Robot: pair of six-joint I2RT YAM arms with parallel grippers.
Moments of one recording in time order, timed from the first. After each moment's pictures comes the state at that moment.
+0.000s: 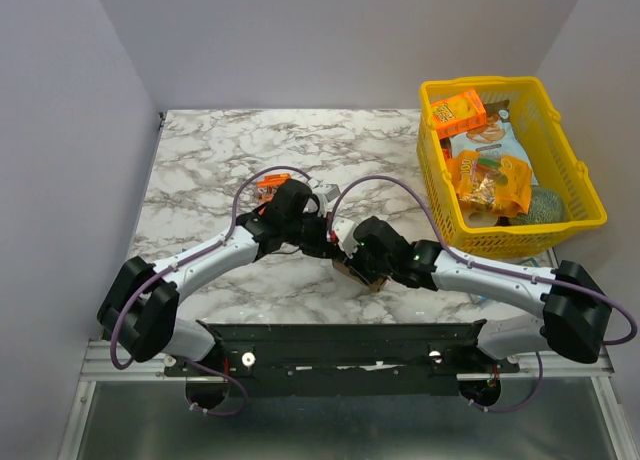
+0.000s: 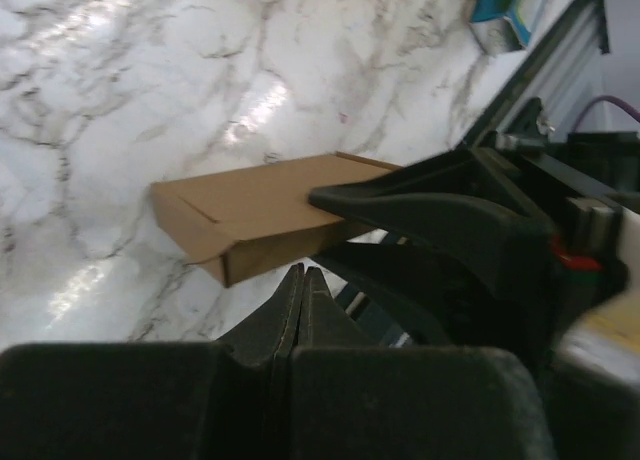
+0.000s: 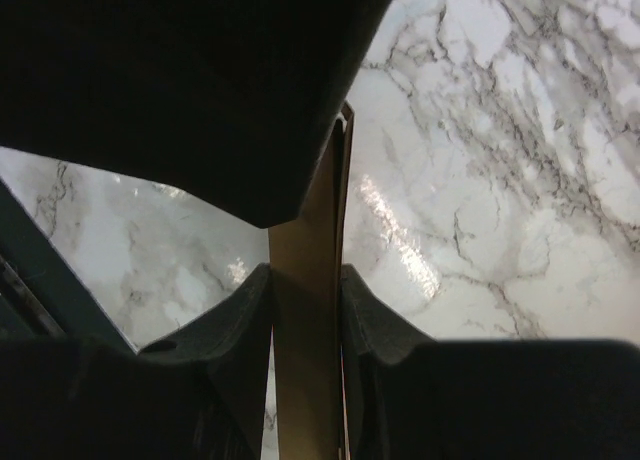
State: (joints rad) left arm -0.69 1.40 0.90 -0.23 0.51 -0.50; right arm 0.97 1.33 0.81 -0.30 0.06 -0.12
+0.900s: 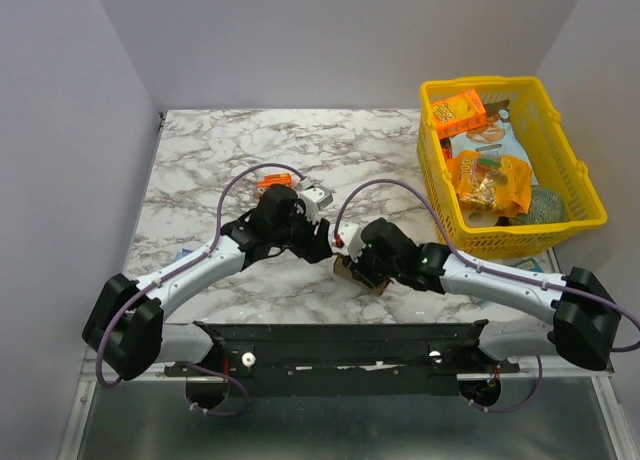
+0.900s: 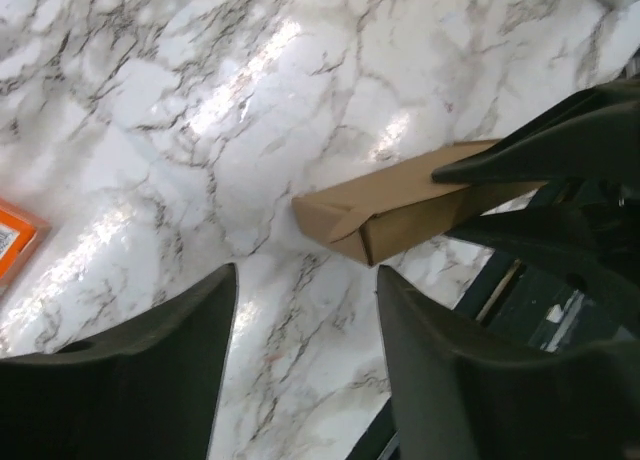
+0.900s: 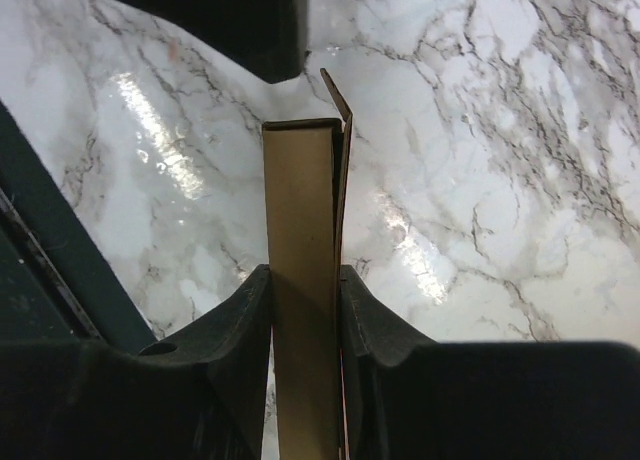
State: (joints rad) left arm -0.66 1.29 0.81 -0.22 0.38 -0.16; right arm 0.97 1.28 0.77 -0.30 -0.01 -0.15
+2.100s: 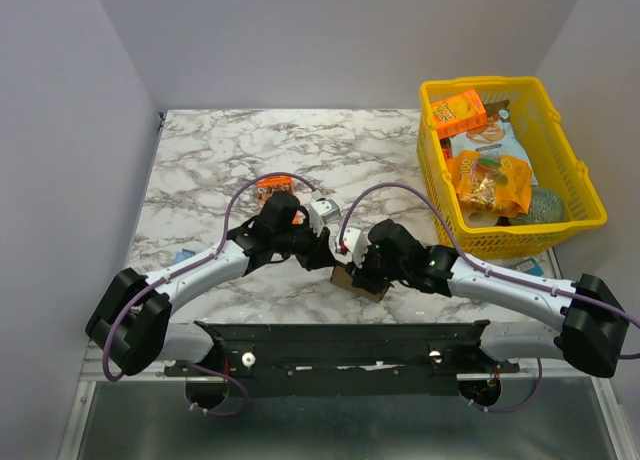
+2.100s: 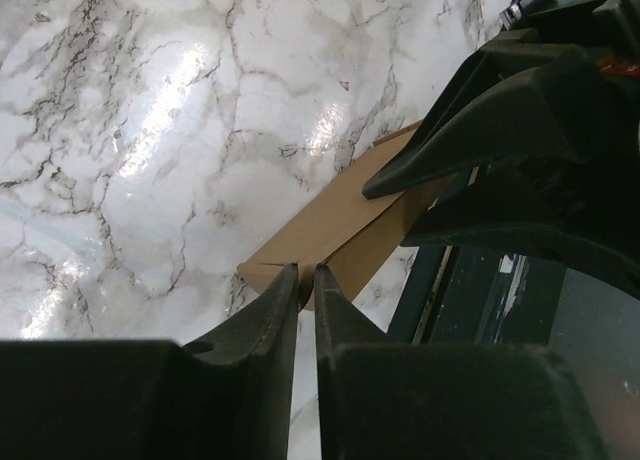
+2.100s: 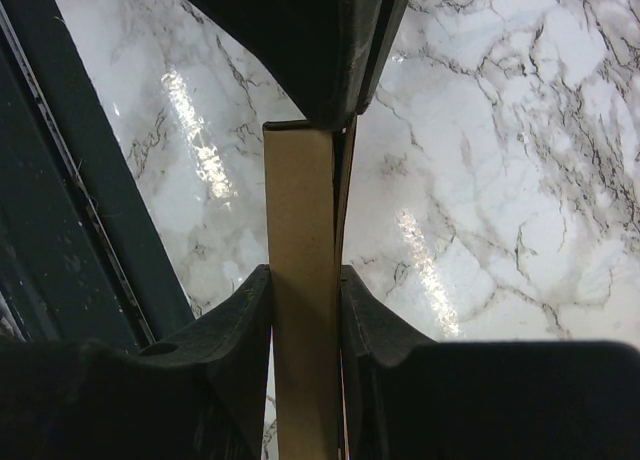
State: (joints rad) left arm -0.67 1.31 0.73 -0.07 0.62 -0.09; right arm 0.95 1.22 0.73 -0.30 -0.16 -0.20
